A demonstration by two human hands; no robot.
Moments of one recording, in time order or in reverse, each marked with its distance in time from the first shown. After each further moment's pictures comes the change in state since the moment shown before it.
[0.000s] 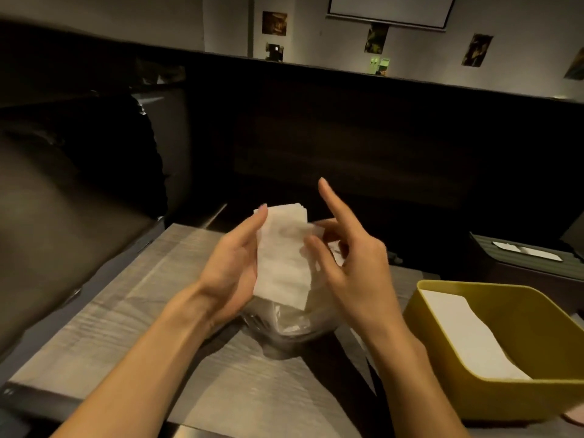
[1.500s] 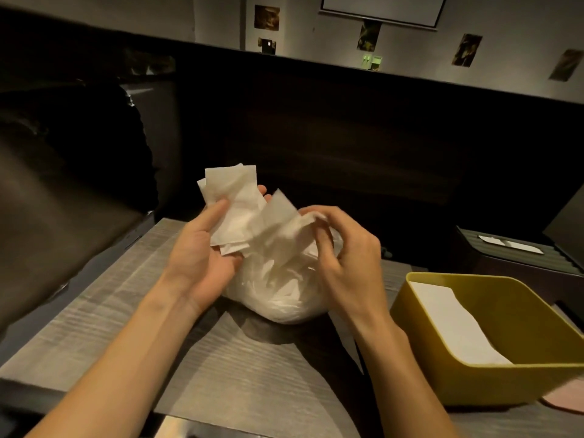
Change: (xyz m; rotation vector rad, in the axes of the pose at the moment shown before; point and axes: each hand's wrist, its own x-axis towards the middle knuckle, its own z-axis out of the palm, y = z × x) left_hand 0.007 0.004 -0.018 -0.396 0.192 0.139; right_hand 0.001 0.019 0.006 -0.102 0.126 -0.023
